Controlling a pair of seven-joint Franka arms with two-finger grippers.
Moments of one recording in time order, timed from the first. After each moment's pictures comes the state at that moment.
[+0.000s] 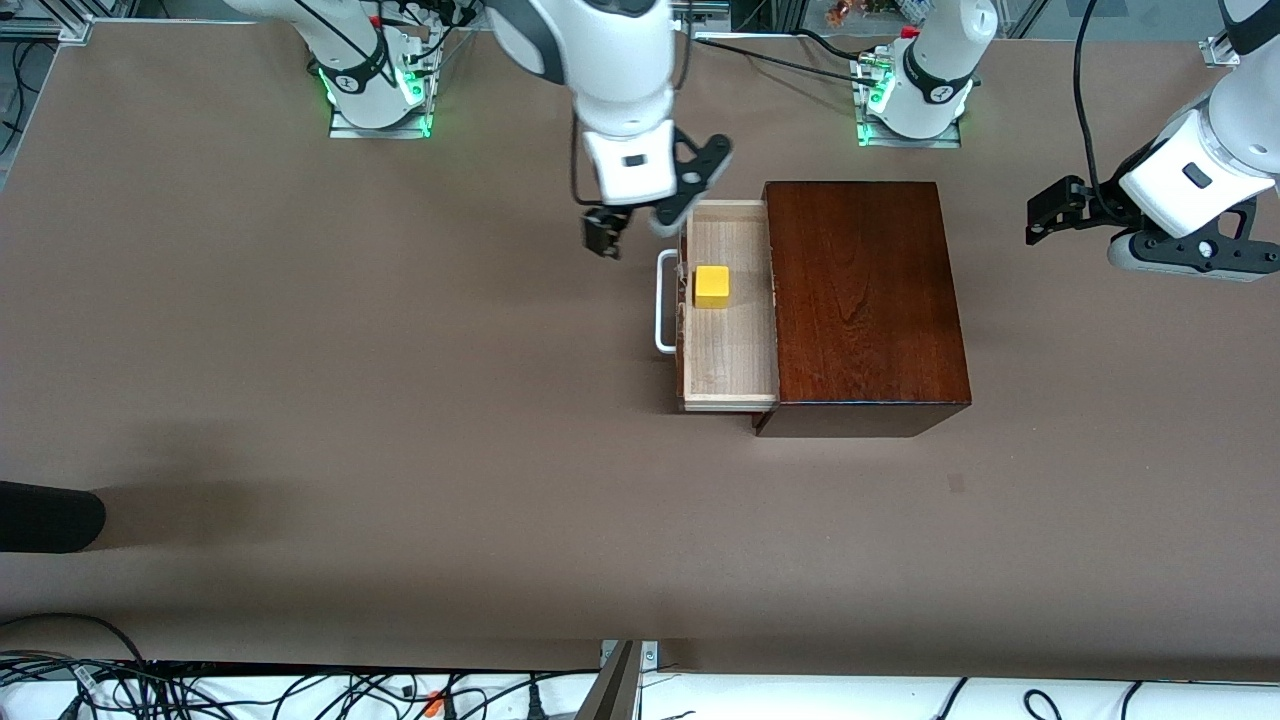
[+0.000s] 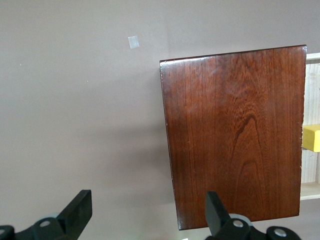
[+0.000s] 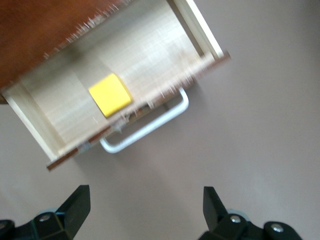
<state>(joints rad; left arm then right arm) -0.03 -0.01 -0.05 -1.65 -0.02 1.54 0.01 1.02 0.48 -0.22 -1.27 0.07 1.83 -0.23</state>
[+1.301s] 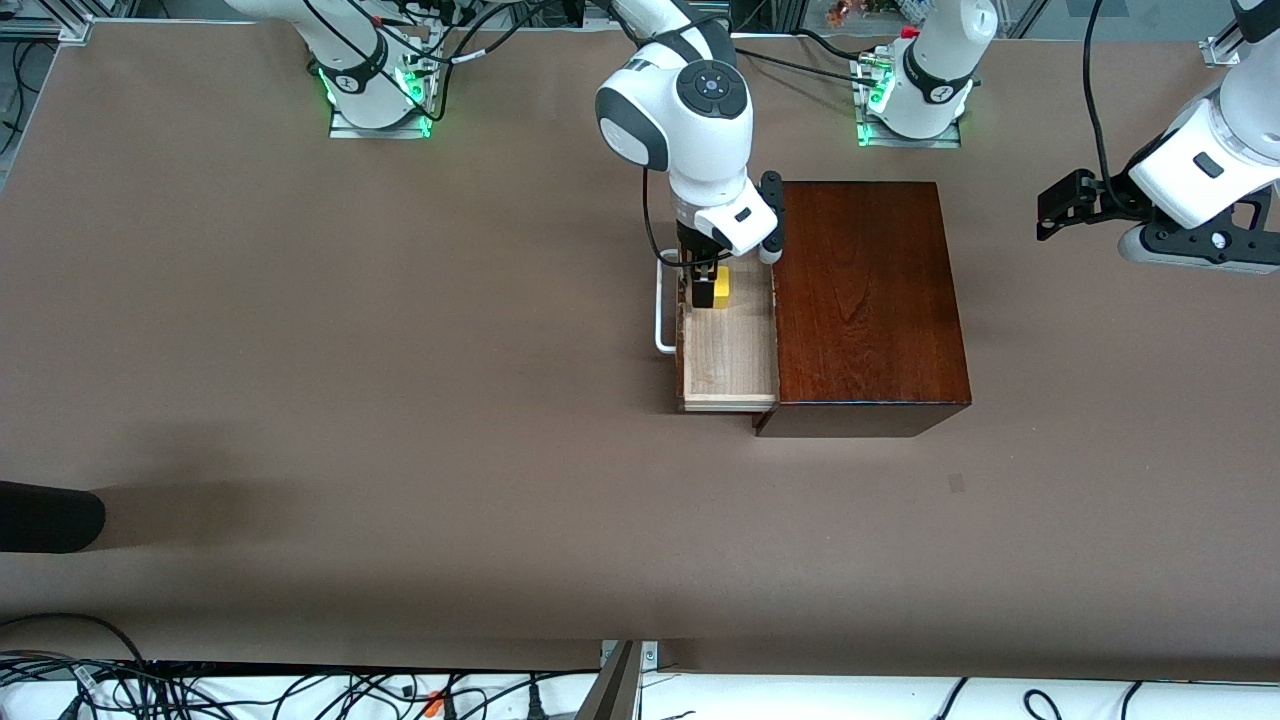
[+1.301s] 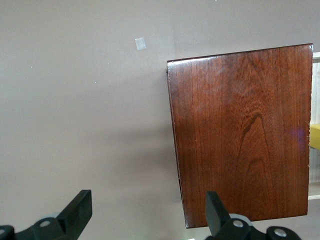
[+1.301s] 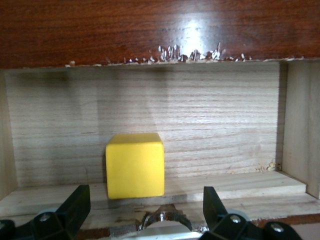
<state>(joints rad) -0.03 -0.02 -0.05 -1.65 0.00 1.53 0.02 1.08 0.73 -0.20 -1.23 0.07 2.07 -0.61</state>
